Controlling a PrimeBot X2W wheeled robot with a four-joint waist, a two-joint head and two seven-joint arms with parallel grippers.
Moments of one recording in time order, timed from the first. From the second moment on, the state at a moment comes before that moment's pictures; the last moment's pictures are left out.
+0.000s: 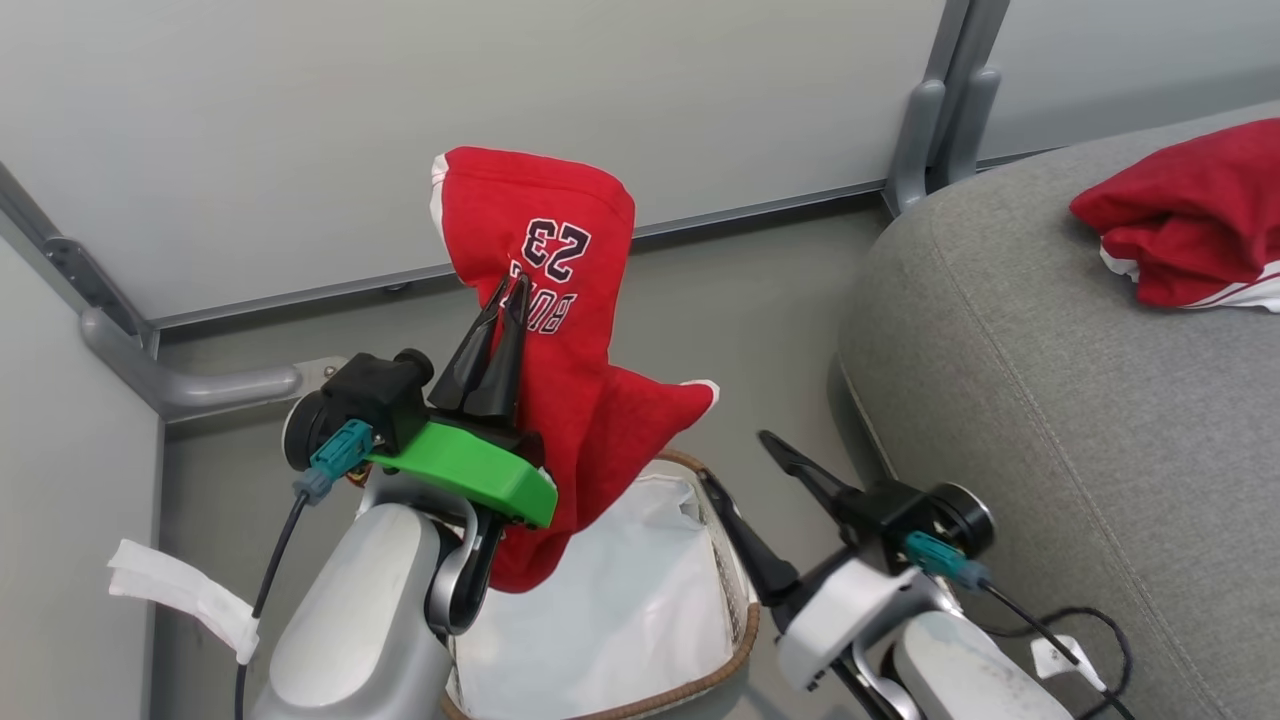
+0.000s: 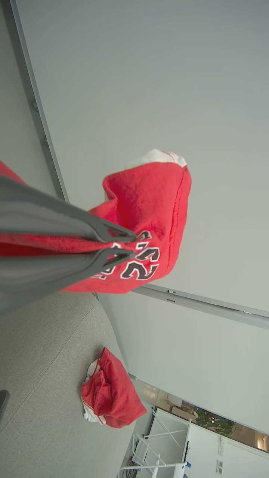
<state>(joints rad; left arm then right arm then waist) -0.45 0.08 -0.41 0.38 -0.44 -0.13 -0.26 -0.29 -0.06 0.47 0.37 0.24 0.13 -0.26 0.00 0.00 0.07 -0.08</state>
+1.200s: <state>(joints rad) -0.51 0.05 -0.57 0.36 -0.48 -0.13 -0.26 -0.61 -0.05 0.77 0.59 0.45 0.13 -0.26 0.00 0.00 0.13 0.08</state>
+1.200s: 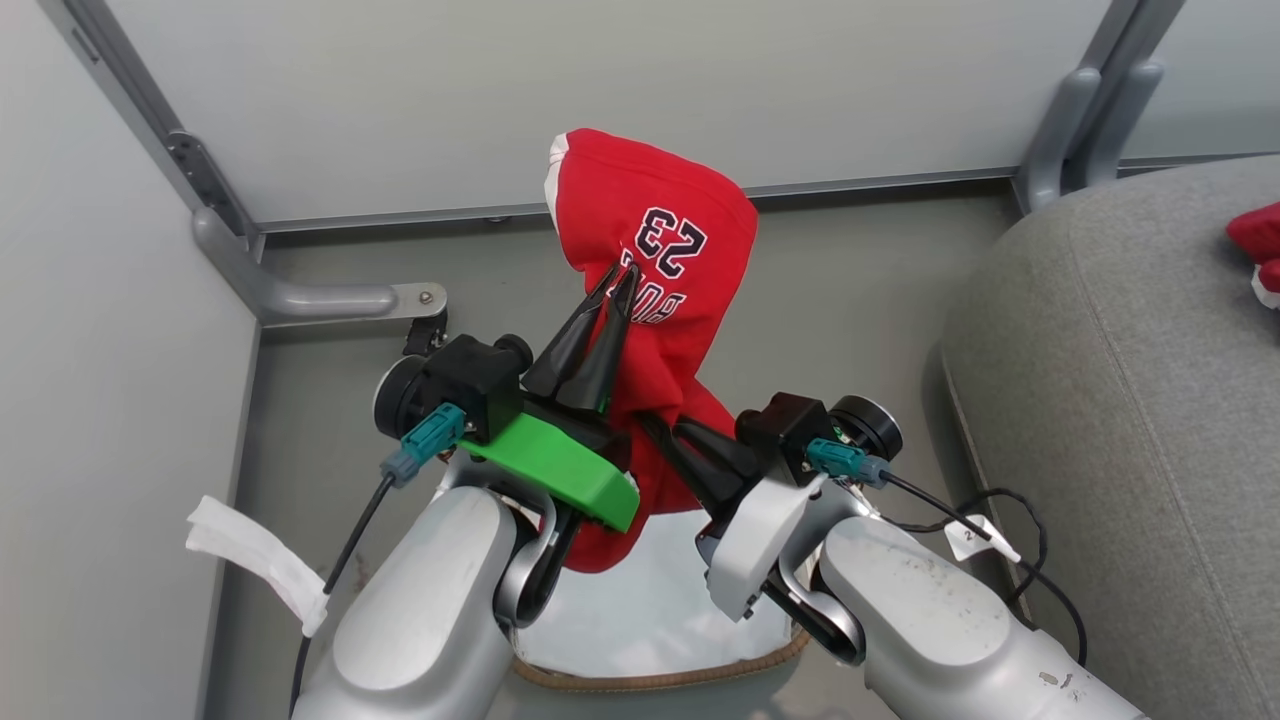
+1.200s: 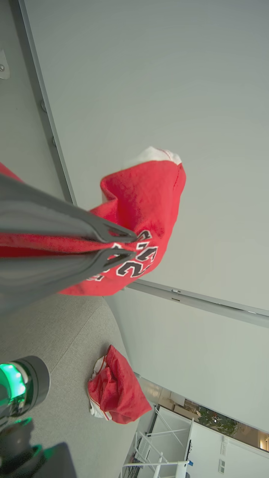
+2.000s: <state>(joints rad) -0.42 0.08 -0.46 0.41 -0.39 -0.13 -0.26 -0.49 -0.05 0.73 0.37 0.42 0.13 -0.26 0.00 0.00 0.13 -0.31</state>
